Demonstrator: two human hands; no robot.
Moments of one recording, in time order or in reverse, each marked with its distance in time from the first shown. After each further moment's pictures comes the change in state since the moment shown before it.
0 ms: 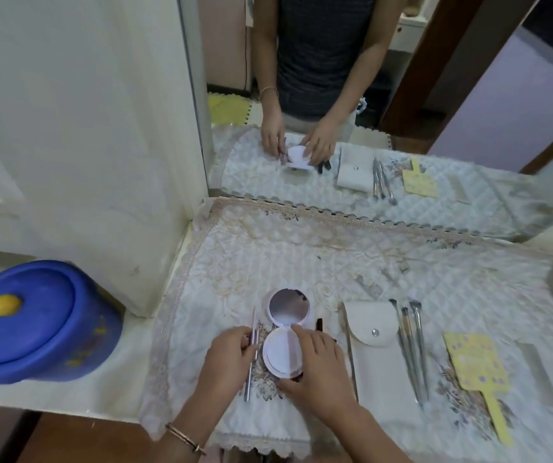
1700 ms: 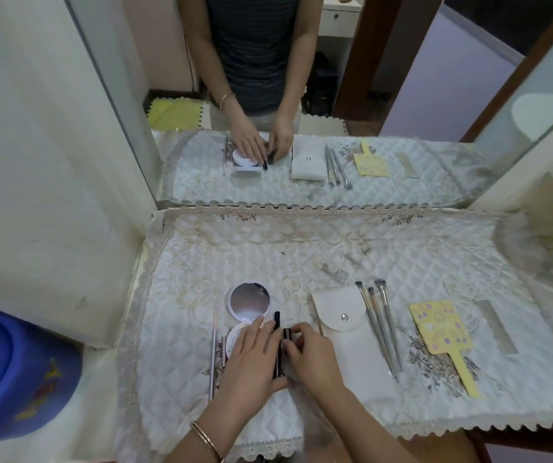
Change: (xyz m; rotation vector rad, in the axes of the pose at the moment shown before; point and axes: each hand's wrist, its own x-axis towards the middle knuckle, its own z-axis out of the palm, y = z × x) left_hand 0.002 0.018 0.055 0.634 -0.200 0.618; right_hand 0.009 0.019 -0.010 0.494 0.076 0.427
